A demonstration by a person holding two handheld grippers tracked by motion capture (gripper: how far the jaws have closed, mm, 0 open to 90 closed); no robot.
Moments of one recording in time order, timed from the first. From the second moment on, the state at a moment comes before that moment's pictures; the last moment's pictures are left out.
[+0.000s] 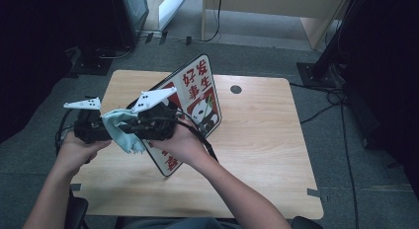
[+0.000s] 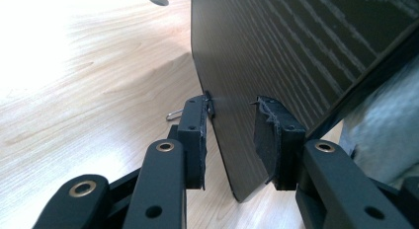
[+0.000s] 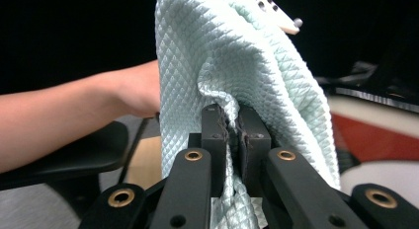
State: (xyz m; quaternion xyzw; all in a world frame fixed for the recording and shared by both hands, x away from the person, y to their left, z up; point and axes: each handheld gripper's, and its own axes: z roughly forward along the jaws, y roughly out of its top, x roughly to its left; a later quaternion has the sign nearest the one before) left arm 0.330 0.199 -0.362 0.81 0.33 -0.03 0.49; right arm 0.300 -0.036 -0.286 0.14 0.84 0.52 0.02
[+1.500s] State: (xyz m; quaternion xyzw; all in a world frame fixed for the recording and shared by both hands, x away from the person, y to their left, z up) left arm 0.294 0.190 -0.338 0.81 0.29 -0.01 0.51; right arm 0.378 -0.046 -0.236 0.14 0.86 0.49 -0.04
